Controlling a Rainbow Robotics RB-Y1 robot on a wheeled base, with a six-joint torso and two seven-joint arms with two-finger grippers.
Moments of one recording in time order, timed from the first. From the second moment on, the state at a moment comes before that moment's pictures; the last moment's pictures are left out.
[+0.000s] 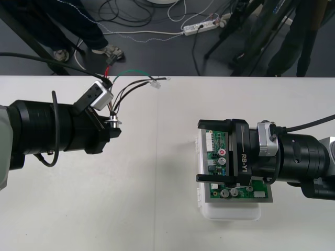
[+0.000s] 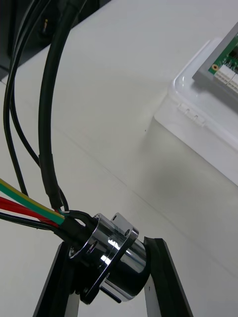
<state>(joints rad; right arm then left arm) -0.05 -0.50 0.11 -1.91 1.07 -1.23 0.05 -0.18 0.37 0.10 -2.24 -2.22 -1.54 1.05</state>
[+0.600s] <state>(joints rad) -0.05 -0.50 0.10 -1.91 1.07 -1.23 0.05 -0.10 0.22 0.26 -2.37 -2.03 -1.55 0.77</state>
